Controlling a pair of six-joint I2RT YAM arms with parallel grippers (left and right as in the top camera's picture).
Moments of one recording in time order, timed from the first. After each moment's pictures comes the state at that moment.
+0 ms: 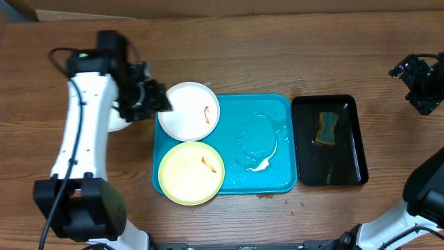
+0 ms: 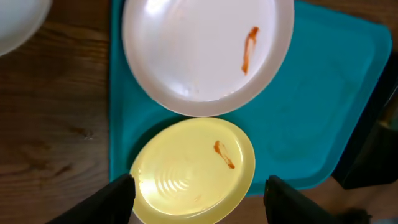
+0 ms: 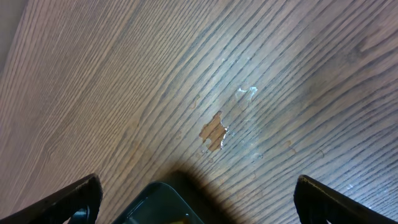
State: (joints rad) left arm 0.00 1.76 1.66 -1.38 0.30 -0.18; right arm -0.47 1.89 1.63 -0.93 -0.22 0.44
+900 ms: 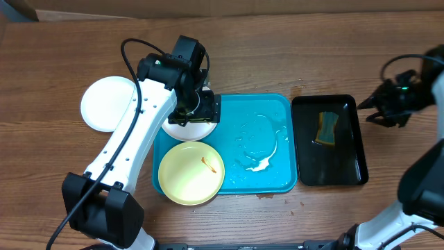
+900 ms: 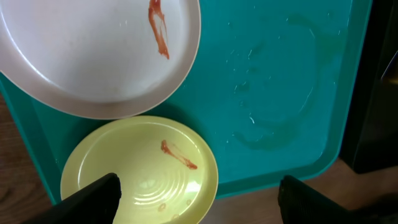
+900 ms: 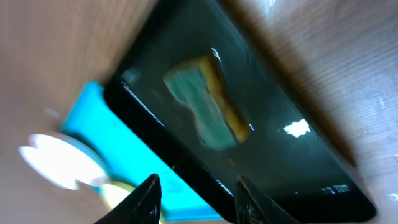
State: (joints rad) left arm -0.35 1.76 1.64 -1.29 0.19 -0.33; right arm -0.36 1.89 1.63 -1.40 -0.42 0.30
